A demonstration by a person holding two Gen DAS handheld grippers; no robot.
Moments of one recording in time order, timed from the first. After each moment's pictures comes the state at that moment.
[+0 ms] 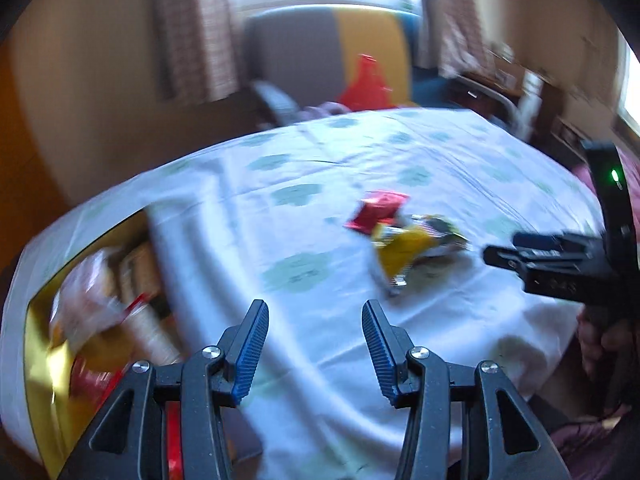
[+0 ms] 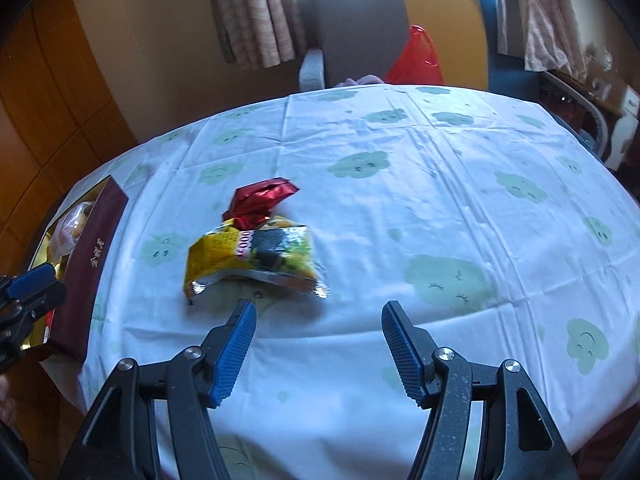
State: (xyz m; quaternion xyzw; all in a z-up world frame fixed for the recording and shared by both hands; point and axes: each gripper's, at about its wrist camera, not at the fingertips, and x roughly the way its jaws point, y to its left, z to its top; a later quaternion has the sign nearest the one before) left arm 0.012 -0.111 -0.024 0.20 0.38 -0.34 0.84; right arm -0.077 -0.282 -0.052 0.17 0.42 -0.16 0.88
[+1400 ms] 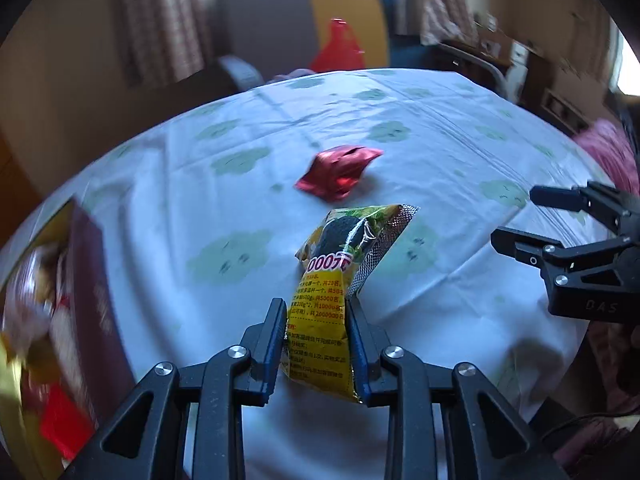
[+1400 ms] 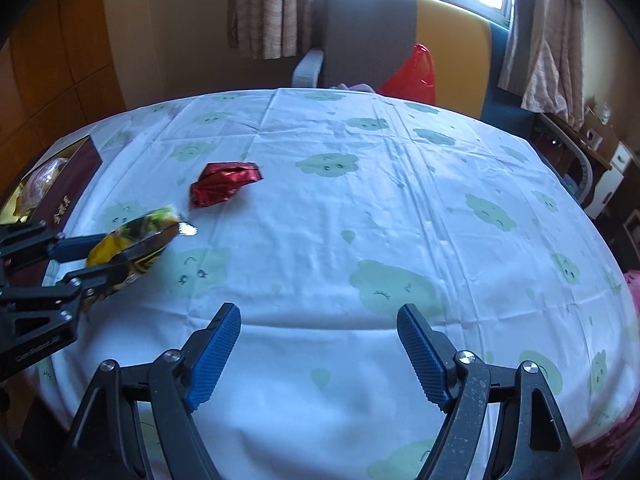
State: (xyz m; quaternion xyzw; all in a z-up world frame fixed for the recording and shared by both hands) left arm 0.013 -0.142 -0.075 0.20 0.41 -0.34 0.82; right arm -0.079 -0.279 -0.059 0.06 0.44 -0.17 0.88
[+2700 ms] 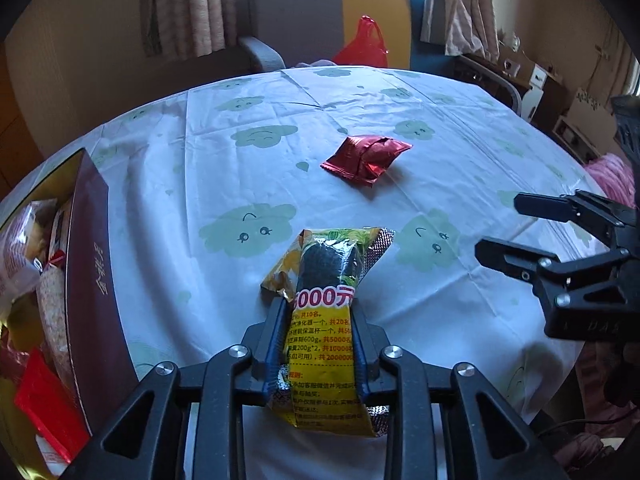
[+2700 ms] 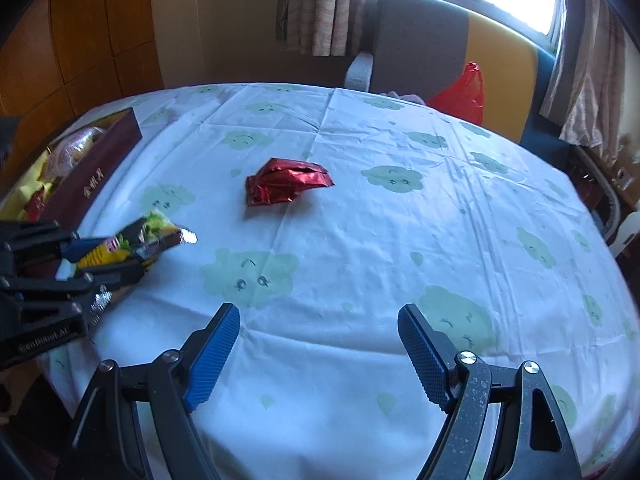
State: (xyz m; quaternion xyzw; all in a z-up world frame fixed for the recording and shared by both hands) left arm 0.027 -0.133 -0.089 0.16 0.44 -0.33 0.82; right arm -0.049 -0.258 -0.062 0.05 0.44 -0.10 0.89
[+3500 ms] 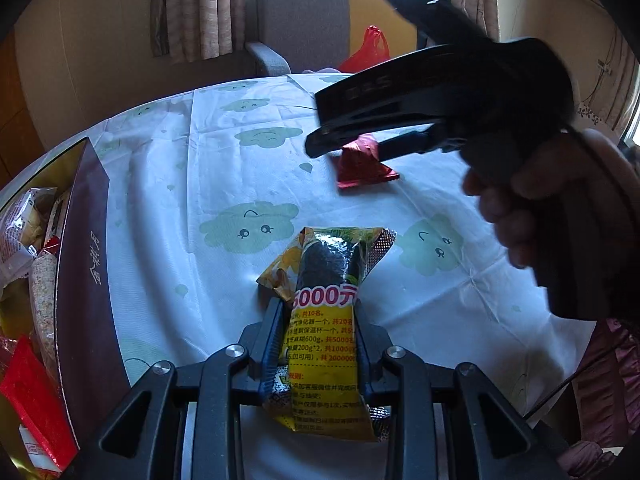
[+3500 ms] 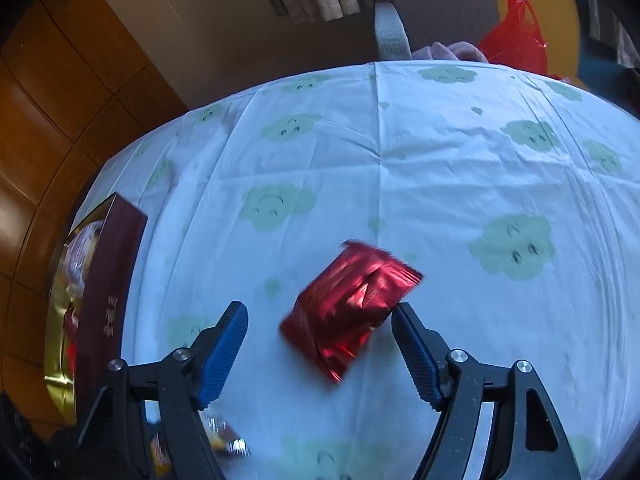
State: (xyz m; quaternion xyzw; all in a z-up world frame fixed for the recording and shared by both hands) left arm 0.021 -0.129 -0.091 0.14 0.43 -0.33 0.83; right arm 0.106 -0.284 -0.080 0.19 0.49 -0.03 0.85
